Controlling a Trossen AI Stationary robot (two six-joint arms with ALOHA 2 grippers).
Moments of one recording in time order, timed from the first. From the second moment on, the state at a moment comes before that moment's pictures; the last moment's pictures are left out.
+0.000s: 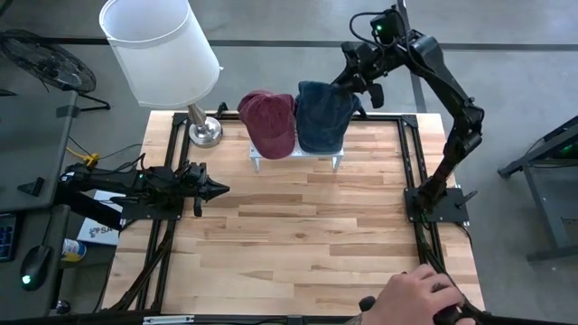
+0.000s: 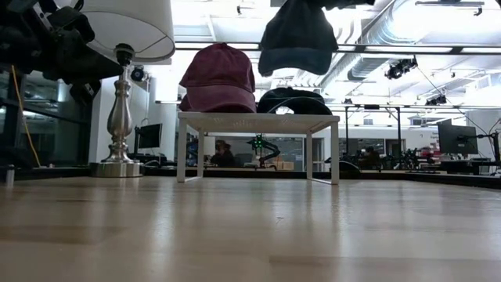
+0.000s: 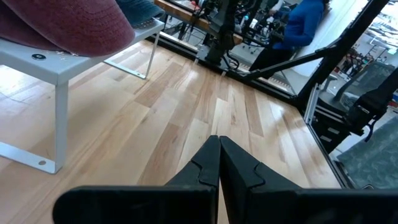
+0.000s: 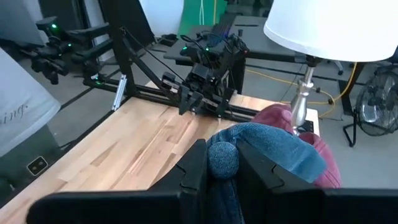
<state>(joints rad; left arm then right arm) -0.14 0.15 0.15 -0.13 -0.20 -0.43 -0.88 1.72 2.08 -1.08 -1.15 -0.71</state>
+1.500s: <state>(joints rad) -0.14 0.15 0.15 -0.13 -0.20 -0.43 -0.93 1.83 2.08 -1.14 -1.29 -0.77</state>
